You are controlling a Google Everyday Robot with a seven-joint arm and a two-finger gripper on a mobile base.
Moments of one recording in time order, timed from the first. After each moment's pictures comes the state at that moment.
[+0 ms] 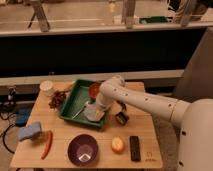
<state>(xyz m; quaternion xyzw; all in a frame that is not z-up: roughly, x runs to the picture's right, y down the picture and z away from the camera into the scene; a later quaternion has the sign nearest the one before) -0.048 0.131 0.852 -0.30 -0.17 0.06 0.94</state>
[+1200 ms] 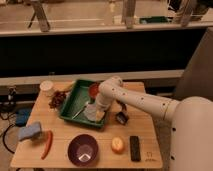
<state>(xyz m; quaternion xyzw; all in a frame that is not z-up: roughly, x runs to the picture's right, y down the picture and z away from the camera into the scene) -0.050 0.137 0.880 -0.31 -0.17 0.04 0.93</state>
